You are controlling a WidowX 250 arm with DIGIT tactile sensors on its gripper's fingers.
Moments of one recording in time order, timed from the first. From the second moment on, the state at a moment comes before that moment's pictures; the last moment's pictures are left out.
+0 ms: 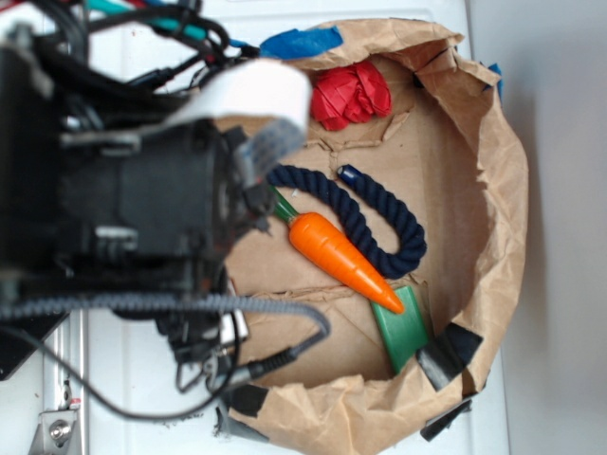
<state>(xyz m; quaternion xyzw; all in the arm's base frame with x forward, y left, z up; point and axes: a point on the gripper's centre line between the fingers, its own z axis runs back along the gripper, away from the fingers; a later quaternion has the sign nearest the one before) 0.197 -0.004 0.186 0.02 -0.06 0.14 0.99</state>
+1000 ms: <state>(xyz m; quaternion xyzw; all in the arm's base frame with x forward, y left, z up) 0.260 0.019 0.140 0.05 -0.12 0.37 0.92</state>
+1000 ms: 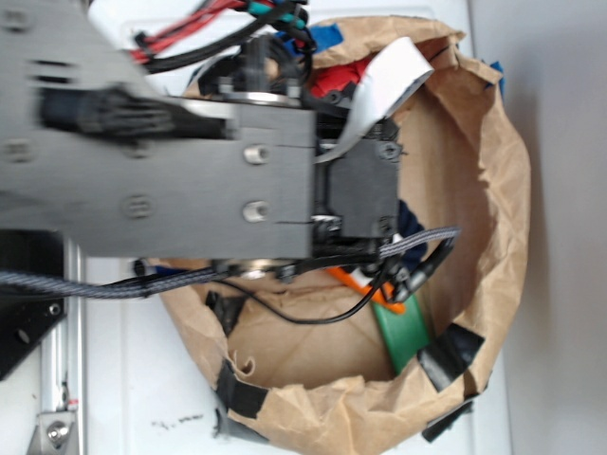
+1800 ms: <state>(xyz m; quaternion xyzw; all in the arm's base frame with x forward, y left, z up) 0.279 0.039 0.100 0.01 -0.18 0.39 0.90</state>
